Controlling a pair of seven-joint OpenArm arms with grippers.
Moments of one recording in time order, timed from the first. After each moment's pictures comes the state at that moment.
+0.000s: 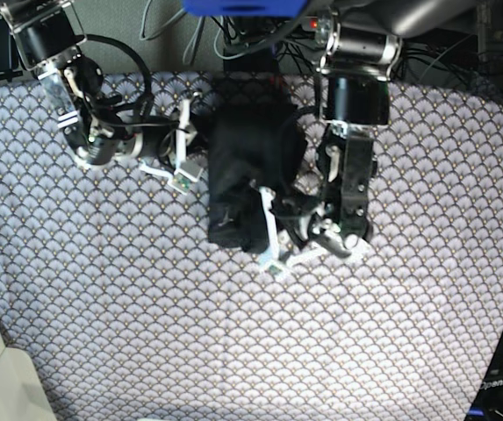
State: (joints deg) left arm -17.2 7.8 2.0 77.1 -1.8 -33.8 73.9; right arm -0.9 20.7 -20.8 84.7 35.0 39.6 -49.2
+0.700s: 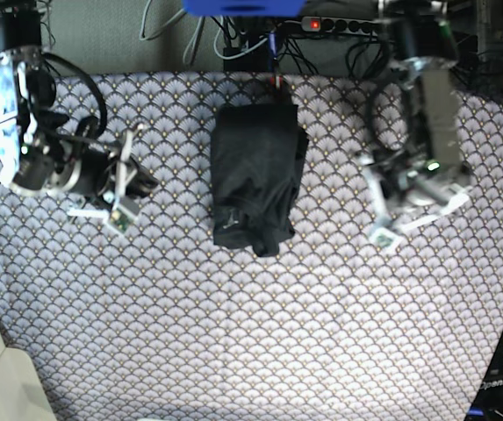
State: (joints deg) left arm -1.5 -7.2 -8.3 106.0 -2.0 -33.9 80.1; right arm -3.9 24.1 -3.2 109.6 32.7 39.5 -64.6
